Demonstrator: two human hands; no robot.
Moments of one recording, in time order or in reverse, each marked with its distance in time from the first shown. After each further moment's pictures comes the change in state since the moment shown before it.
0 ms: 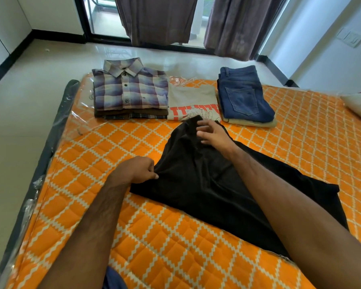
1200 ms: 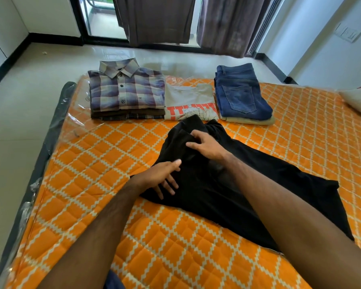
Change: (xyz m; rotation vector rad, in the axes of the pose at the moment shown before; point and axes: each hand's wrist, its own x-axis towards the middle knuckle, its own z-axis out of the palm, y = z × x) left_hand 0.001 0.049 0.027 -0.906 -0.257 -0.007; right_hand -0.006 0.013 0.016 -0.233 -0.175 -0.105
